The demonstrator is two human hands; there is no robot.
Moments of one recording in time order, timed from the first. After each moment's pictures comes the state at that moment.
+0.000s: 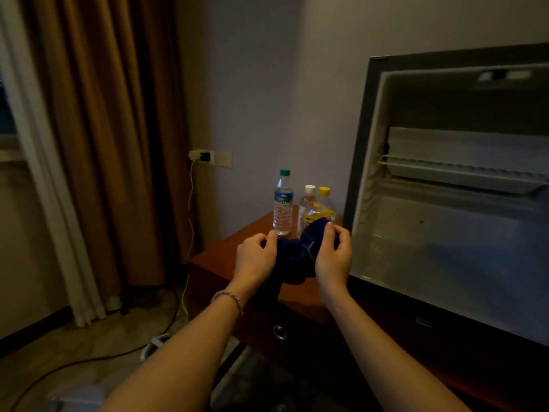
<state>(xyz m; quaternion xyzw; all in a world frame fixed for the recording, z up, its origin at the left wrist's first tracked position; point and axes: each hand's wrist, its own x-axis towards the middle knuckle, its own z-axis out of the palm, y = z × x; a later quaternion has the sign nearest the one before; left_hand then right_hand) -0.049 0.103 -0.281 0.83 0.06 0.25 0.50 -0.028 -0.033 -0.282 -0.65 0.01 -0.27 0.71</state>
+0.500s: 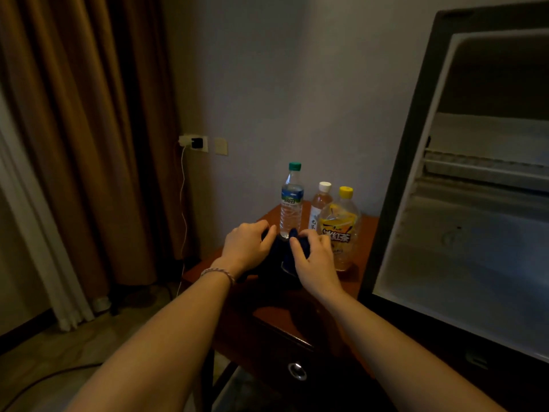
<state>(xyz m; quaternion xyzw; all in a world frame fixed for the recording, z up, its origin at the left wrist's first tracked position) 0.075 0.183 -0.284 0.94 -0.04 0.25 0.21 0.061 0.013 -0.307 -0.86 -0.14 -0.17 0.46</state>
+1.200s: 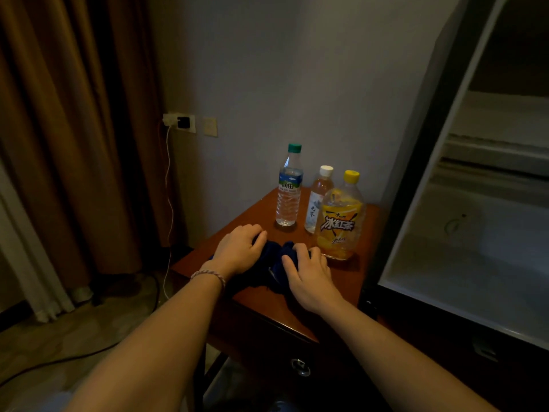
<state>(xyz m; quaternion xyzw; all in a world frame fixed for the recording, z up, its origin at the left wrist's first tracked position) 0.104 0.205 -0.339 0.95 -0.08 0.18 0.23 0.060 0.016 -0.350 -0.96 -0.12 -0.07 0.25</state>
